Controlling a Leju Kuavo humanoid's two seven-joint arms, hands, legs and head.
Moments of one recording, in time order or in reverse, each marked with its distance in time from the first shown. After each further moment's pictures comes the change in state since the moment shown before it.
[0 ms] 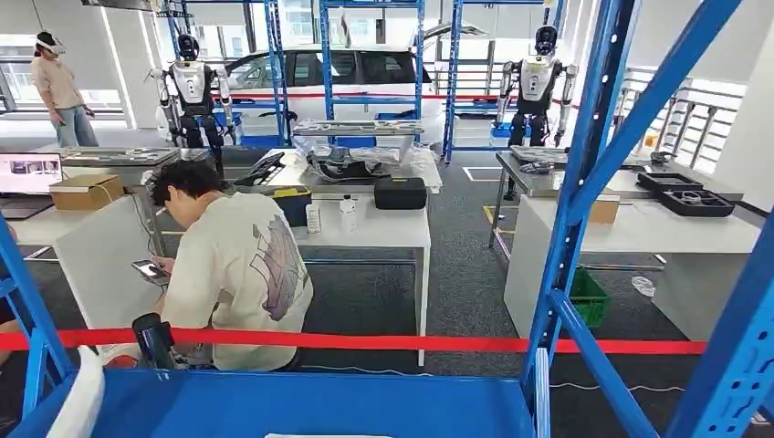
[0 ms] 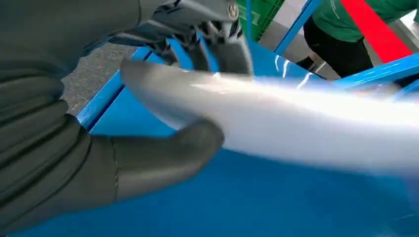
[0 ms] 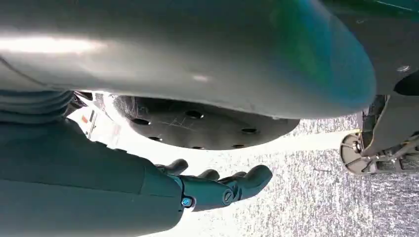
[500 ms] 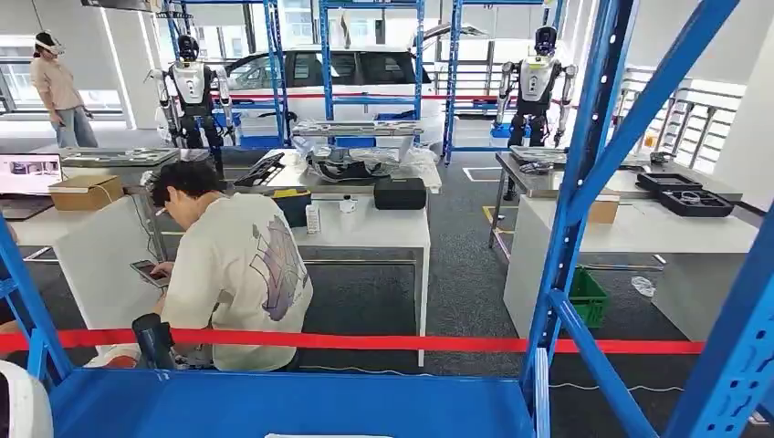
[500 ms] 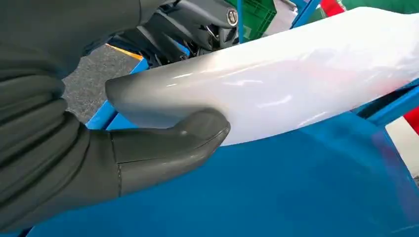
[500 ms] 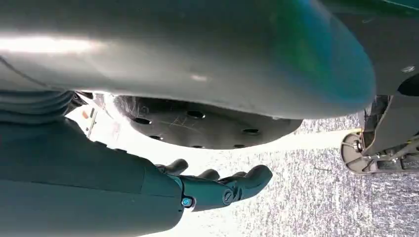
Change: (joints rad) left arm 0.021 0.019 0.020 -0.020 0.011 0.000 -0.026; right arm 0.000 0.000 0.015 0.000 0.002 0.000 -0.001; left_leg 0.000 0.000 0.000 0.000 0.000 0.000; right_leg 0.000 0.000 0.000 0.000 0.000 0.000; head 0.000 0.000
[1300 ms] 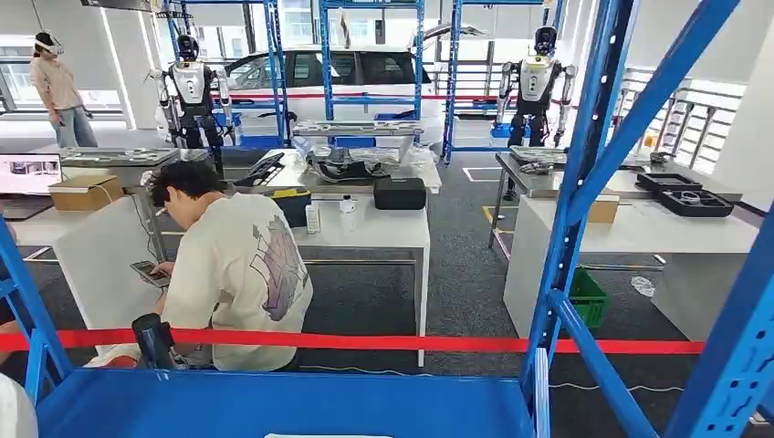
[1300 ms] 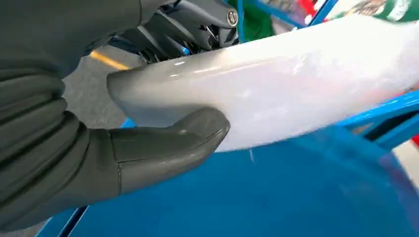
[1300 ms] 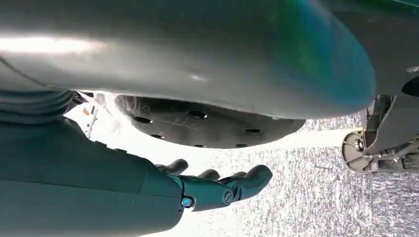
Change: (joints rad) left arm 0.064 0.003 0.006 -0.111 -0.120 0.024 0.024; right arm 0.000 0.000 0.016 0.000 -0.002 0.000 -0.002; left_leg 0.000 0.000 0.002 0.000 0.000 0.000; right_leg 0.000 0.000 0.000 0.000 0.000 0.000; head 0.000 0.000
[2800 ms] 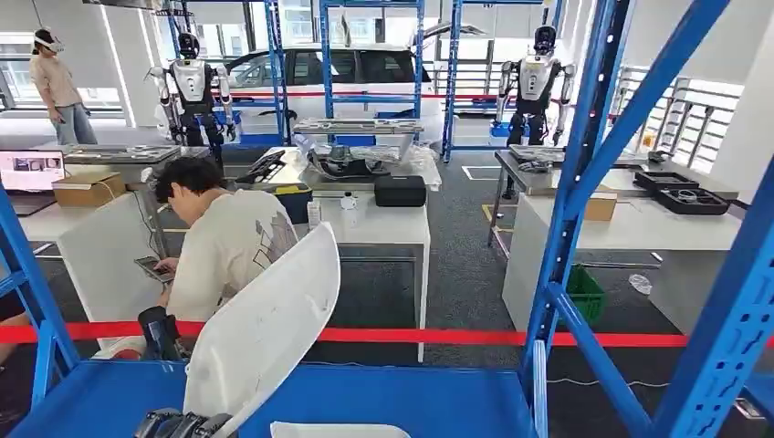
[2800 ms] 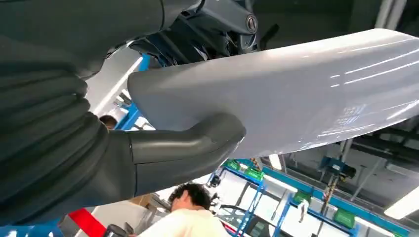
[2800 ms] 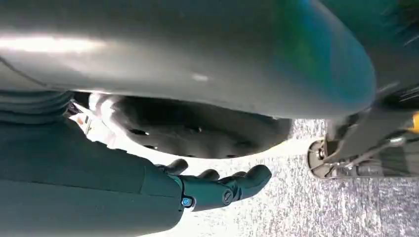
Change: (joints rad) left arm 0.208 -0.015 -0.799 -0.977 -0.609 -0.087 0.063; right arm -0.001 0.000 -0.047 0.000 -0.002 0.000 -0.018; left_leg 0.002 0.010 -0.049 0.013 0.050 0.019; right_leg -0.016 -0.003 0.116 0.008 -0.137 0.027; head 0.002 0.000
